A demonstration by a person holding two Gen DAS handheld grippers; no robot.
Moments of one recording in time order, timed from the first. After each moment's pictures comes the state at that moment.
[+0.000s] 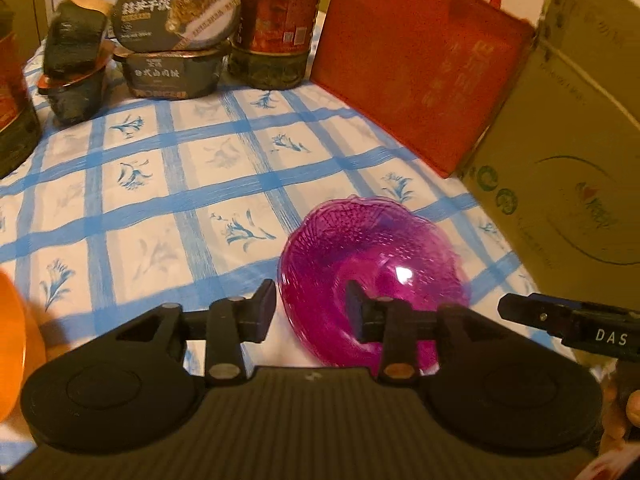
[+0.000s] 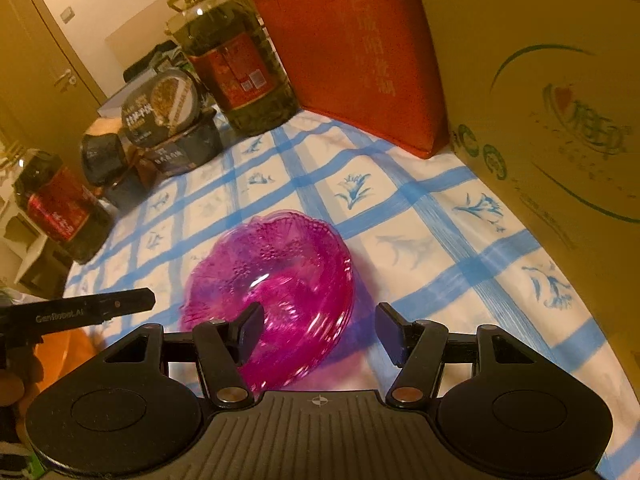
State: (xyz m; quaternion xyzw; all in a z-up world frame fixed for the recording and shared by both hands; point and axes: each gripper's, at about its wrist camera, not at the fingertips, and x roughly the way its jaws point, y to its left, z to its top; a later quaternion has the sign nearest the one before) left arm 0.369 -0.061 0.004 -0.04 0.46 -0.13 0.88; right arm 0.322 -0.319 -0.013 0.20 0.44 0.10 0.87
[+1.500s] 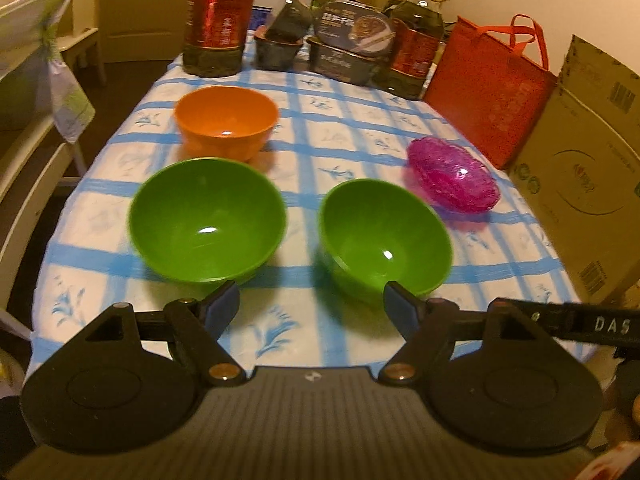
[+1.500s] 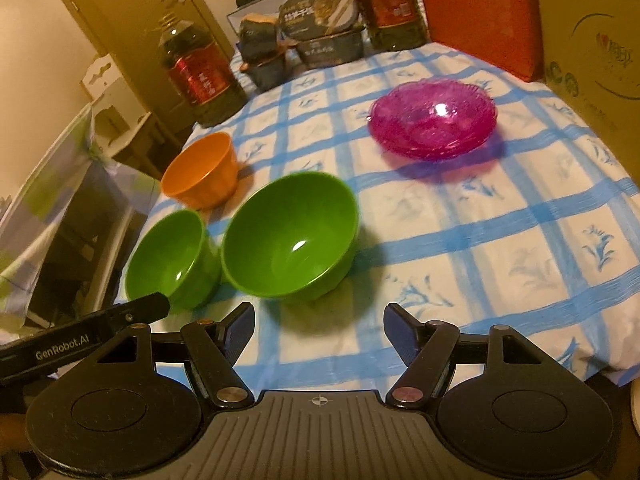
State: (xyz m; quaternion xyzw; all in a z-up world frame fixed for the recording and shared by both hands) left arm 0.049 0.052 0.024 -0.12 0.40 0.03 0.91; right arm 0.103 -0.199 0.016 0.14 0.47 0.23 0.84
